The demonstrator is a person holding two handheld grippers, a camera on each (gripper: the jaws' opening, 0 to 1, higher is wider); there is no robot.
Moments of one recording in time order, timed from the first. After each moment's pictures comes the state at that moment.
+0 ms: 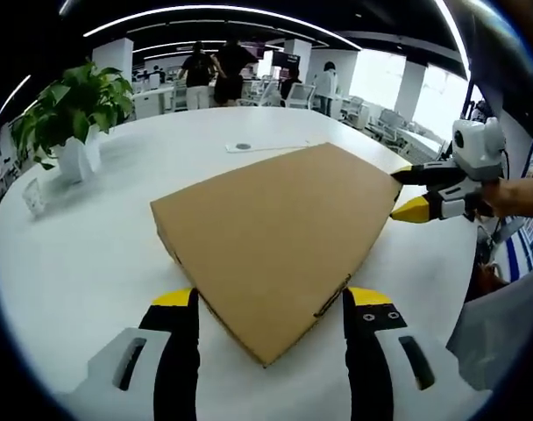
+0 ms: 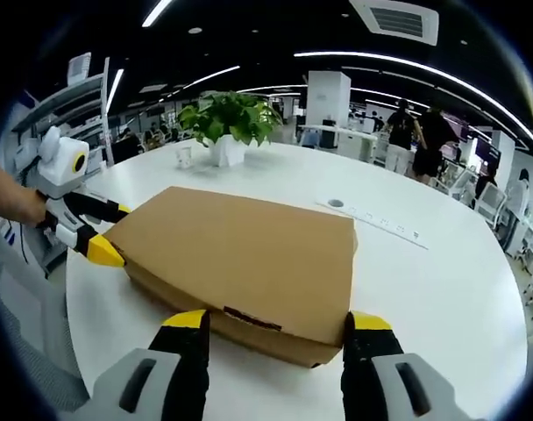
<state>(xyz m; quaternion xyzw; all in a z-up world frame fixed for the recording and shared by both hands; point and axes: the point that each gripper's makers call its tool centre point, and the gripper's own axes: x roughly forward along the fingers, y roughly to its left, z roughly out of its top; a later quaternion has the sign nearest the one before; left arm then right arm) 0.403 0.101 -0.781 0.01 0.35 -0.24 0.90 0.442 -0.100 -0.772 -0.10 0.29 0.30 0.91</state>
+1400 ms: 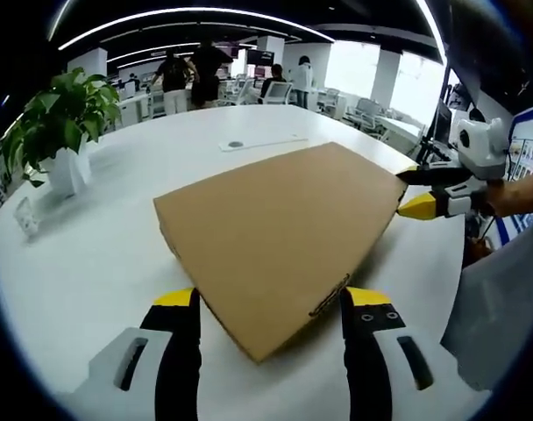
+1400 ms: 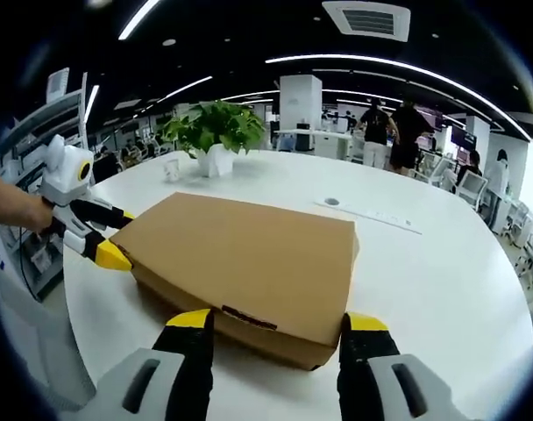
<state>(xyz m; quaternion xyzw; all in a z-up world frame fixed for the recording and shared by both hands) 0.393 0.133 -0.779 0.04 0.34 -0.30 0.89 0.407 -0.068 -0.770 -0.07 0.28 0.24 0.93</state>
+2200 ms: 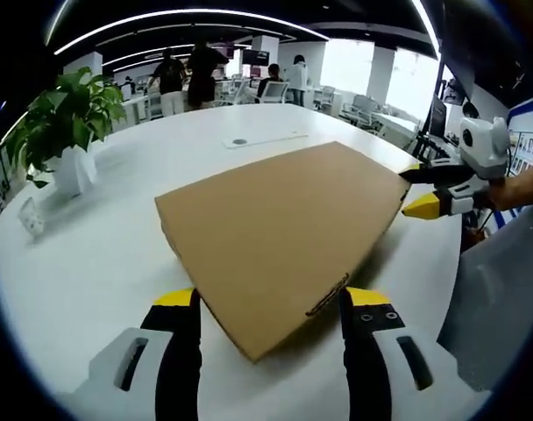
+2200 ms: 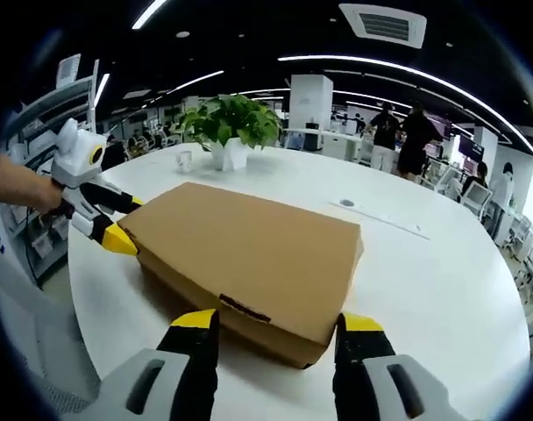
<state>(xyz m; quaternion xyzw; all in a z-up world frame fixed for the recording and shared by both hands) 0.383 0.162 -0.778 0.05 0.34 -0.30 0.89 0.385 -0.042 -0.771 -0.09 0.28 0.26 0.92</state>
